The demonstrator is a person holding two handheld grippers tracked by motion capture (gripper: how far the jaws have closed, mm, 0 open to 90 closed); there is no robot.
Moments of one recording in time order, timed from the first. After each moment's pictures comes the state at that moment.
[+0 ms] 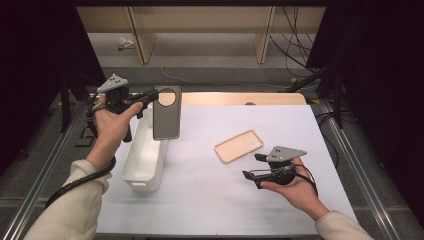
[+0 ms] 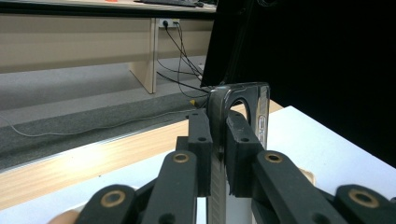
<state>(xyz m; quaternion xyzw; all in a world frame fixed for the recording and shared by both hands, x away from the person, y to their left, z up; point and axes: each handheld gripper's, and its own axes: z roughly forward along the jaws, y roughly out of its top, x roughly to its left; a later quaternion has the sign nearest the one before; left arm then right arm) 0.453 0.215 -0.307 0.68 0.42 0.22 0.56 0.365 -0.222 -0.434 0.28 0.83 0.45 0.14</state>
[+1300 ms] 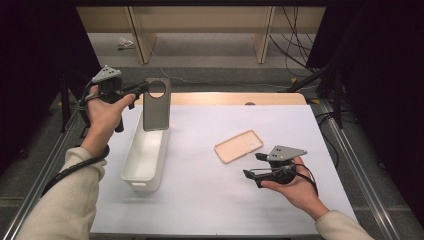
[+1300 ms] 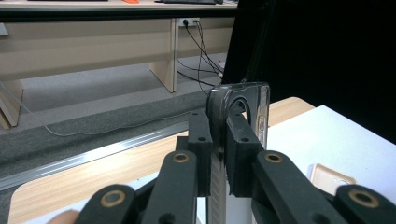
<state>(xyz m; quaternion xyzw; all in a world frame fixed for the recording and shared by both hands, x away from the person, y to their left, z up) 0.479 0.237 -0.303 0.68 0.43 0.25 0.54 0.367 -0.224 -0.435 0.29 0.83 0.45 0.15</state>
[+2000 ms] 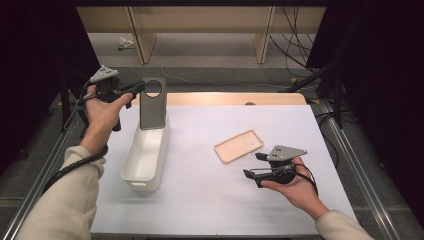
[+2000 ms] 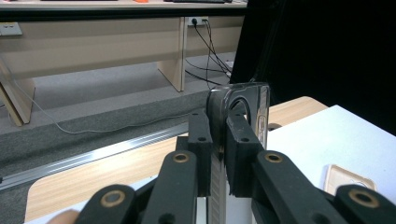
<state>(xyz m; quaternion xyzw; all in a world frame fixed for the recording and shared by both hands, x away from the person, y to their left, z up) 0.485 0.247 -0.308 0.67 0.44 0.26 0.53 0.367 -0.224 -0.435 0.29 0.83 0.45 0.15</state>
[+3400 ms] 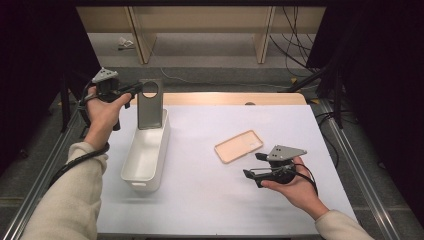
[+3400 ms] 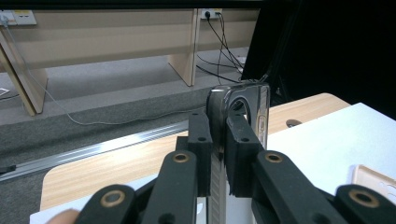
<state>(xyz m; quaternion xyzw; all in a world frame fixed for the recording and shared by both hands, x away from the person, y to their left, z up) 0.504 0.257 -0.326 0.67 0.46 0.27 0.52 0.368 -0.224 -0.436 0.29 0.83 0.45 0.15</state>
